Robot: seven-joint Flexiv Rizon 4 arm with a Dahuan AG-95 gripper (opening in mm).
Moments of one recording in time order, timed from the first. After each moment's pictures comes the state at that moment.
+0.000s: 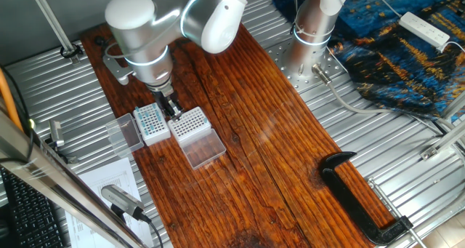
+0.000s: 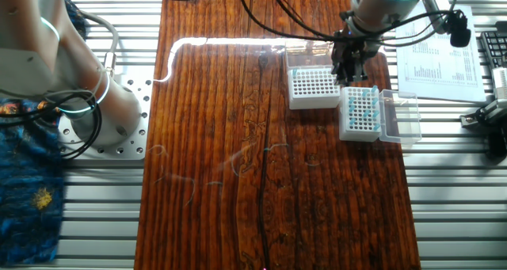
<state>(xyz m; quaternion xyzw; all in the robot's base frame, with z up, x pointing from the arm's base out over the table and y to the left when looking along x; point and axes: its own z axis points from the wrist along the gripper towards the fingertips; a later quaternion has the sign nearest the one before) 0.548 0.050 0.101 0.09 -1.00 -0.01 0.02</state>
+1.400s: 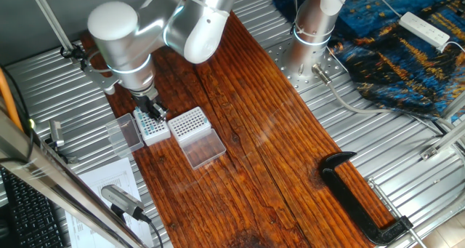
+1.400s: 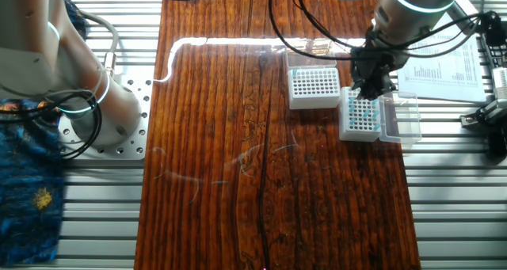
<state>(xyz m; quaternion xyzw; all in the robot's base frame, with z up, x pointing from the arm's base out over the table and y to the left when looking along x) 0.592 0.023 0.091 0.21 -0.98 0.01 0.02</state>
